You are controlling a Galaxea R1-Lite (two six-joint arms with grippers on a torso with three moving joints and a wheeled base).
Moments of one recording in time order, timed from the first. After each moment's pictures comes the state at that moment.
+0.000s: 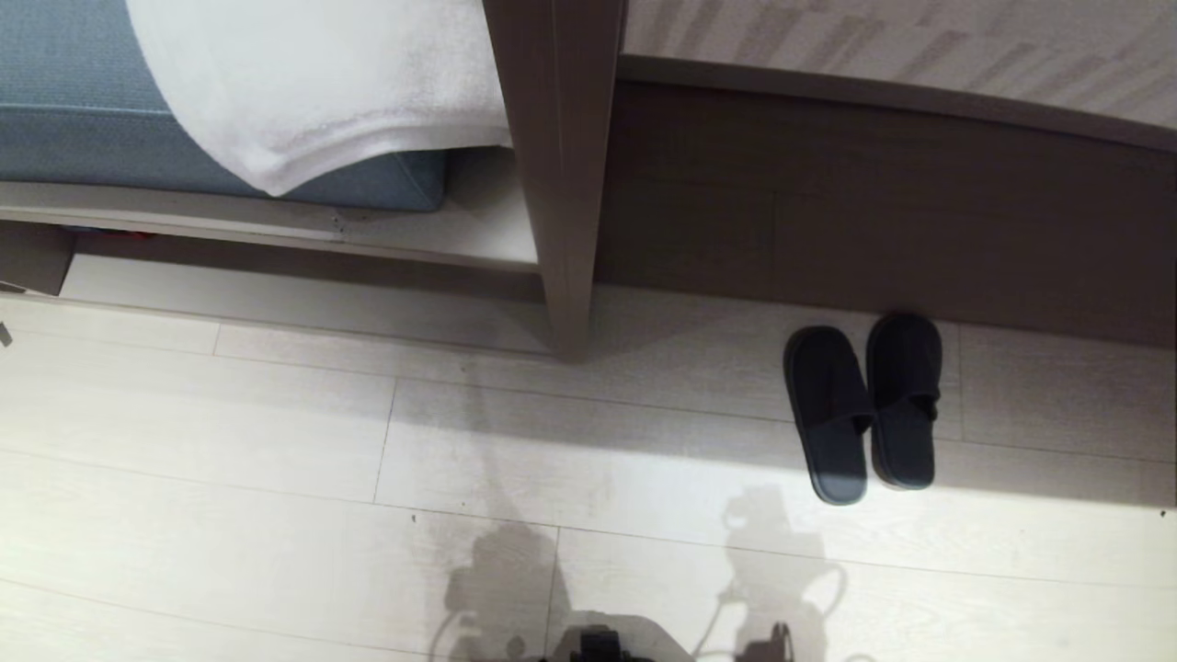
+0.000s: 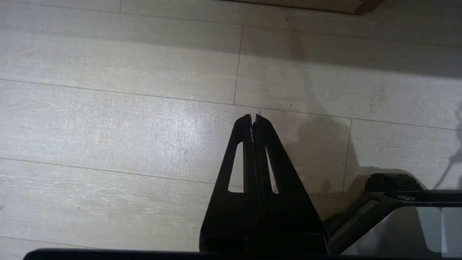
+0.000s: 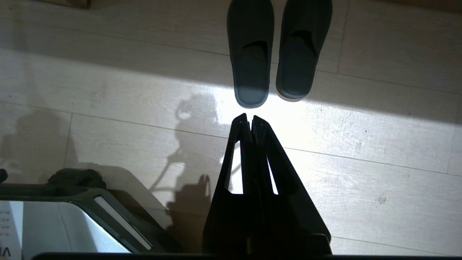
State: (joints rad) left arm 0.00 0.00 0.00 0.00 0.00 -0.01; right arm -0.01 0.00 0.00 0.00 0.00 0.00
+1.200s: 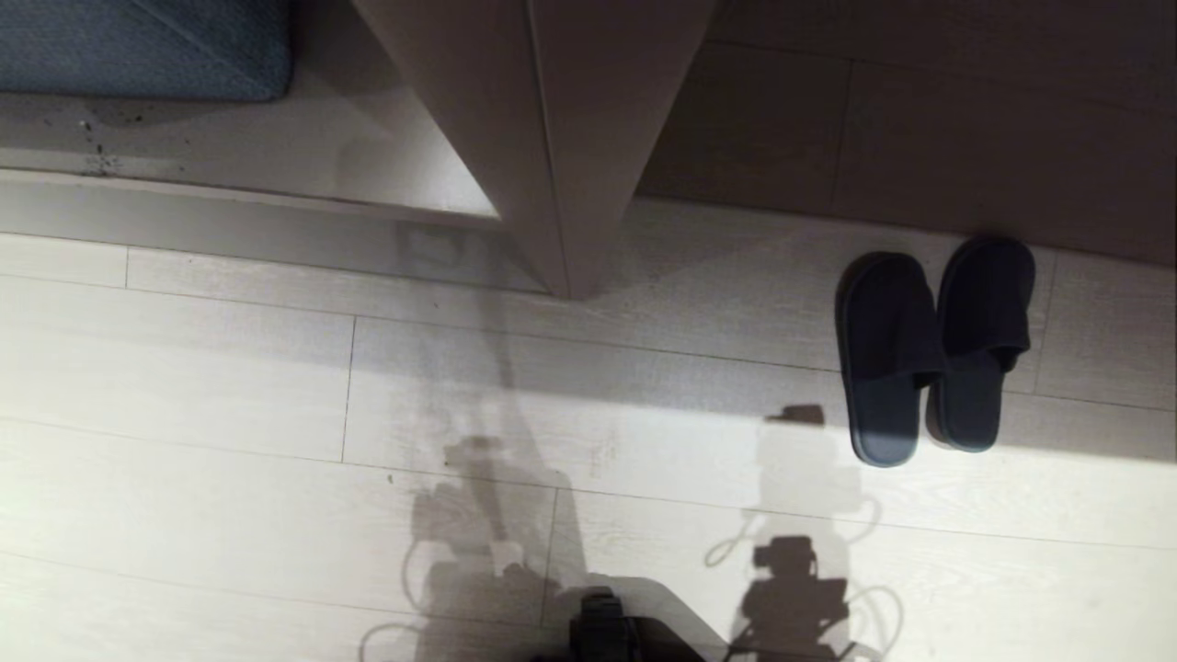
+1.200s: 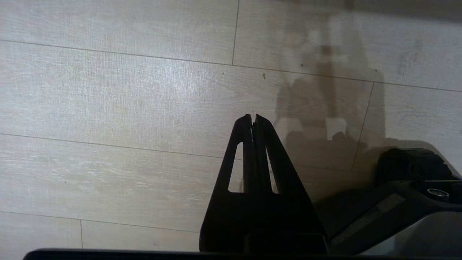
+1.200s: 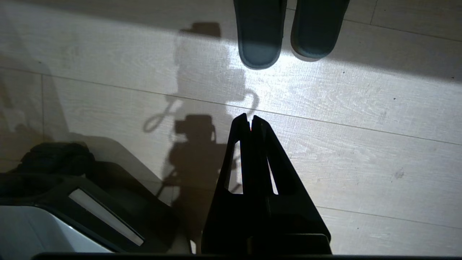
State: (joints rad) left arm 0.00 0.00 0.00 0.00 0.00 -0.01; right arm -0.01 0.00 0.00 0.00 0.00 0.00
